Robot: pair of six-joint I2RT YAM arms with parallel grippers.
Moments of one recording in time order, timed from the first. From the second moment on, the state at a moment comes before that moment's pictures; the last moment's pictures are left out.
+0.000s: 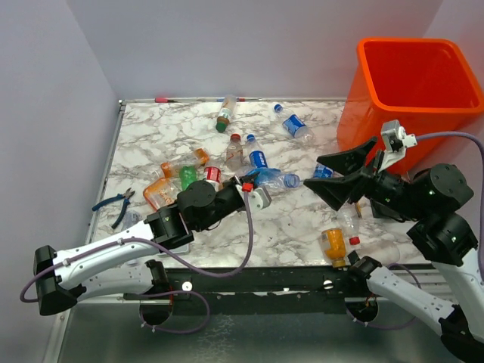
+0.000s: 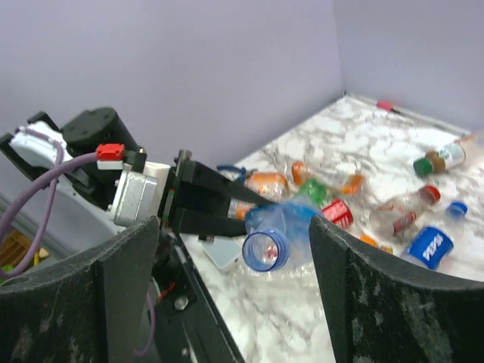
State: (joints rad) left arm -1.13 0.96 0.87 0.05 -0.19 0.63; right arm 0.63 0.74 1.26 -0.45 -0.39 0.33
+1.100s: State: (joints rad) left arm -1.04 1.04 0.87 0.08 0.12 -0.29; right arm 0.63 0.88 1.16 -0.31 -0.38 0.38
